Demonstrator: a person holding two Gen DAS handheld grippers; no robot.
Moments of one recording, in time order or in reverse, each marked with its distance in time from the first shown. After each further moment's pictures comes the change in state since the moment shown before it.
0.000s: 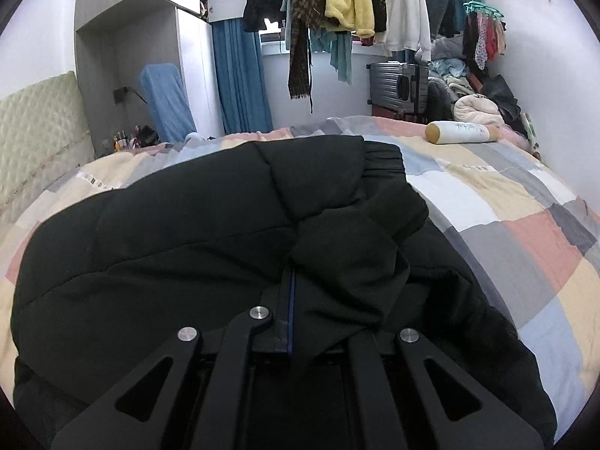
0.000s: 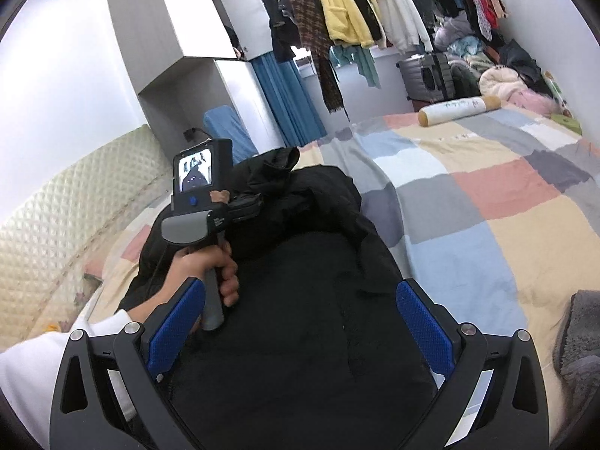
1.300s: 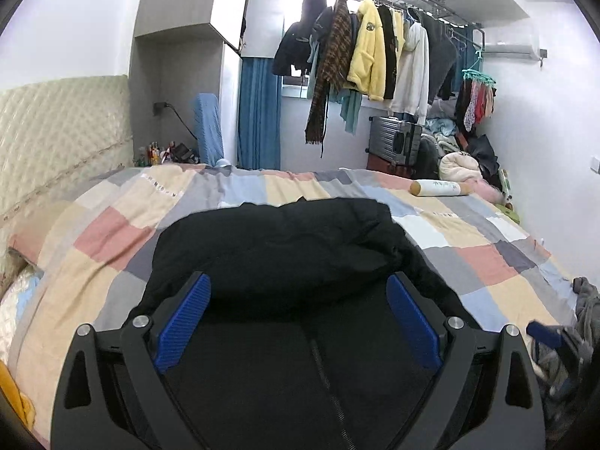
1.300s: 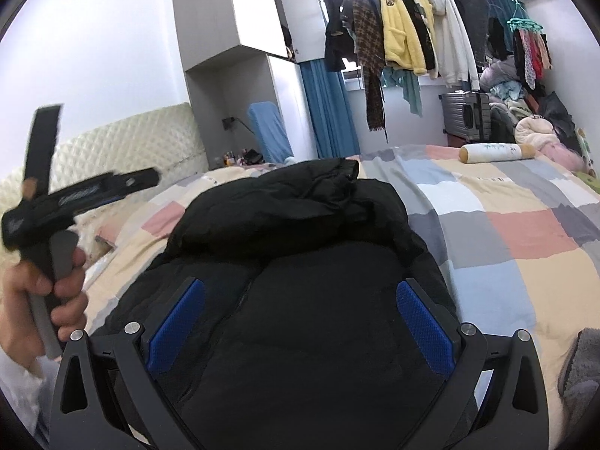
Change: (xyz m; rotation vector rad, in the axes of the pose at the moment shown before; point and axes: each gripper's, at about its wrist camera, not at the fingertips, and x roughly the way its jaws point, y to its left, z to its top) left arm -0.228 0.133 -0.054 -0.128 -0.142 -0.079; right arm -0.005 0.078 -0.018 -0.208 -0.036 0.039
